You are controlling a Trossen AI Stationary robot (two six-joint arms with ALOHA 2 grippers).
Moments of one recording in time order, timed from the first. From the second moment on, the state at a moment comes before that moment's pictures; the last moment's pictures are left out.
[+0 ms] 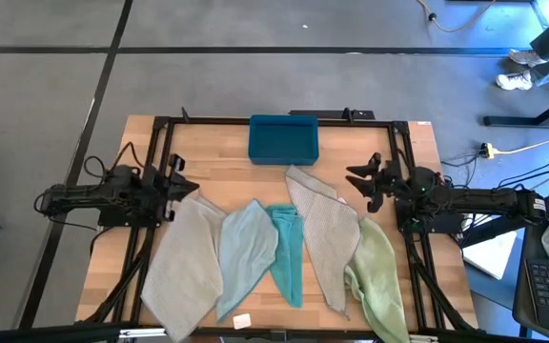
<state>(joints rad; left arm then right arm) 0.07 0.00 0.05 0.33 0.10 -0.04 -0.19 0.45 0.01 0.63 0.02 0.25</state>
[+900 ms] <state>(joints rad) 0.27 0.41 0.14 0.57 -0.07 0.06 -0.29 0.88 0.55 0.00 0.05 0.00</state>
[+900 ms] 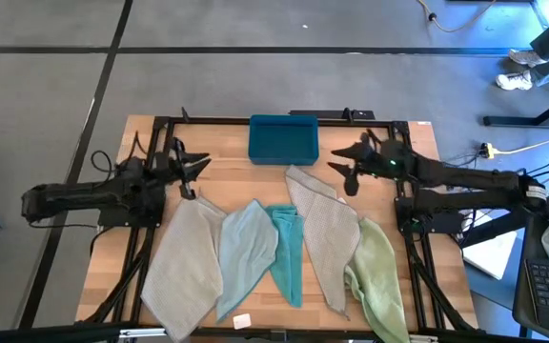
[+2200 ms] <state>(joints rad) 0.58 1.01 0.69 0.23 0.49 0.29 0.04 1.68 0.88 0.00 0.01 0.10</state>
